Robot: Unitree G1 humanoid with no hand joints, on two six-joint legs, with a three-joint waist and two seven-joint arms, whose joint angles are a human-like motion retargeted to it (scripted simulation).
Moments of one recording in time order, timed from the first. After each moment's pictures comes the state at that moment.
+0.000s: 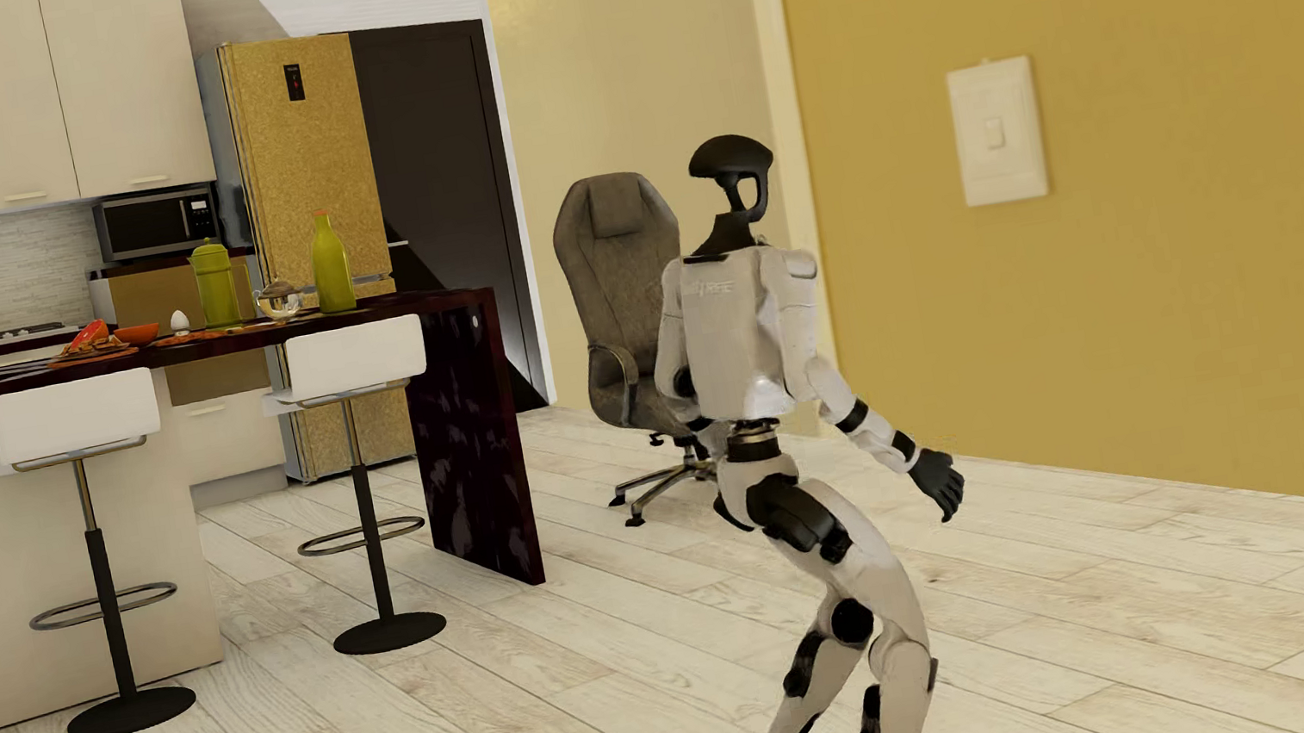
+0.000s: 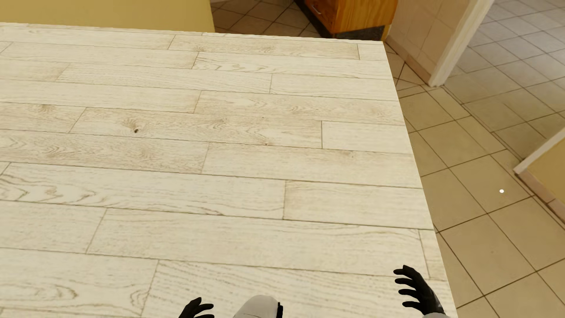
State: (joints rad) body -0.59 -0.47 0.21 0.00 -0.09 0.01 0.05 -0.06 0.07 1.34 0.89 0.22 0.13 -0.30 -0.44 0.14 -0.25 0.07 0.07 -0.04 0.02 0.63 0.61 -0.07 -0.05 0.08 -0.02 -0.01 -0.09
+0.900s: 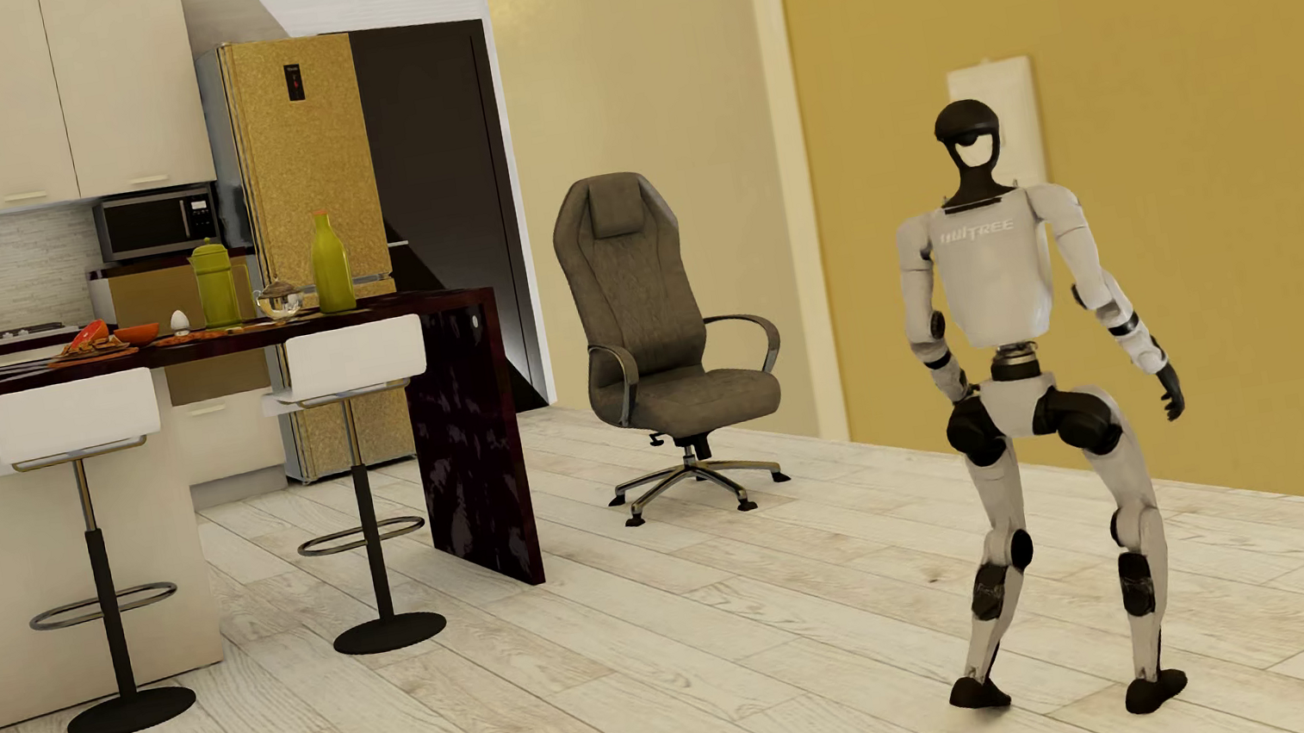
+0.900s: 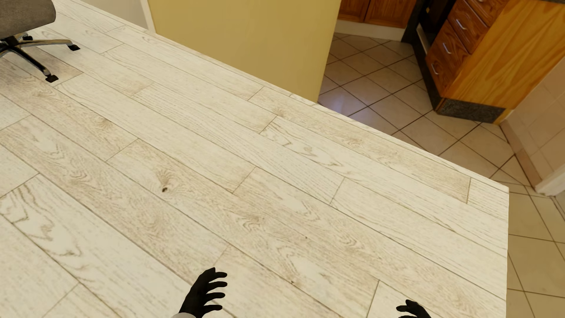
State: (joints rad) body -0.33 -0.54 0.12 0.02 -0.11 -0.09 -0.03 -0.04 0.03 1.13 0.88 0.11 0.24 -0.47 -0.34 0.14 -0.26 0.06 0.05 -0.09 0.02 0.64 0.64 -0.04 -0.08 -0.01 0.00 -0.03 -0.03
